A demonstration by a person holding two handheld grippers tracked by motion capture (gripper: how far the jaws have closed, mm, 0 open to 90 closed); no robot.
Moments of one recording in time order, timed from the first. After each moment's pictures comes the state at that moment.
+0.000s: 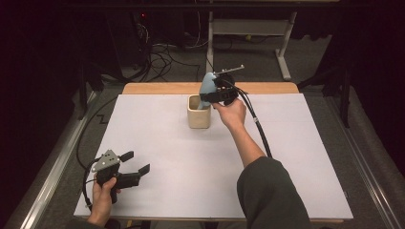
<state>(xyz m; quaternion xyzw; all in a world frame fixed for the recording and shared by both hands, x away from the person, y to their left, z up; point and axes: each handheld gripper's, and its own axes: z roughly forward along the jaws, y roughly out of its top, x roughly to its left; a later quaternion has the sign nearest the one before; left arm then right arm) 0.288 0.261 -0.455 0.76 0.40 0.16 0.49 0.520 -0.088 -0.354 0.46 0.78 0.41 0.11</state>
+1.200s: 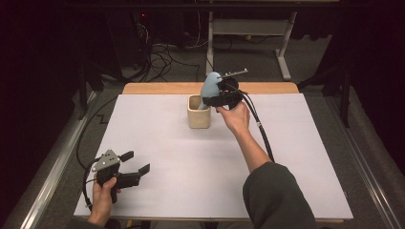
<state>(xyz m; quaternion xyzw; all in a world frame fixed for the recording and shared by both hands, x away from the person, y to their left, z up) 0.289 0.261 -0.455 0.76 0.40 0.16 0.49 0.510 -0.099 -0.358 0.46 0.78 0.40 0.14</state>
